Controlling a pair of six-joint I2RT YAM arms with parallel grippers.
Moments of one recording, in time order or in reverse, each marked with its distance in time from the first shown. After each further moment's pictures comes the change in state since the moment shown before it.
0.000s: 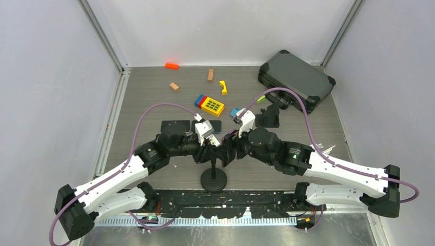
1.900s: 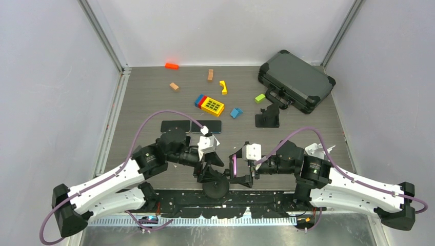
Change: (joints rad) left arm -0.138 -0.056 0.029 0.002 0.293 0.021; right arm -0.001 -0.326 -0.277 0.185 -0.606 -0.604
